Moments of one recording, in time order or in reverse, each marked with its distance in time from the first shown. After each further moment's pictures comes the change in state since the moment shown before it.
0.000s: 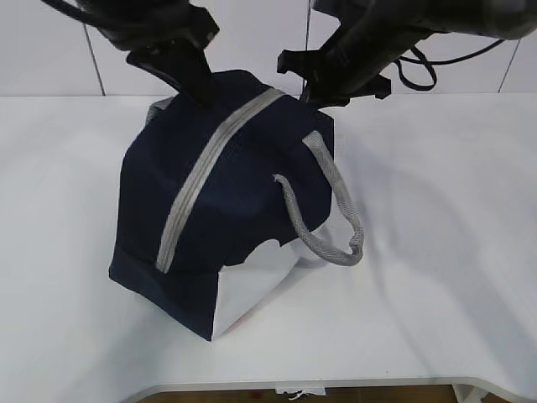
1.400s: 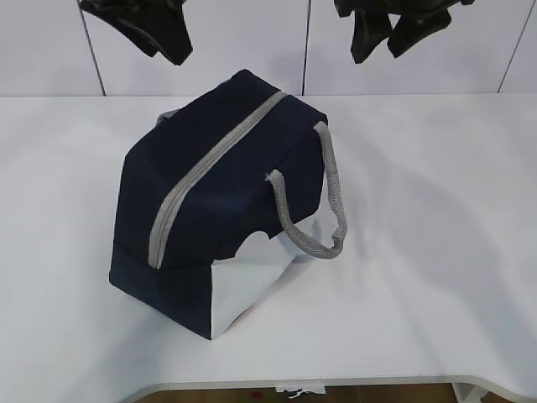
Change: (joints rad) left arm 0.000 0.006 -0.134 0.223 0.075 -0.092; right arm -0.004 -0.176 -0.218 -0.261 0.559 -0.113
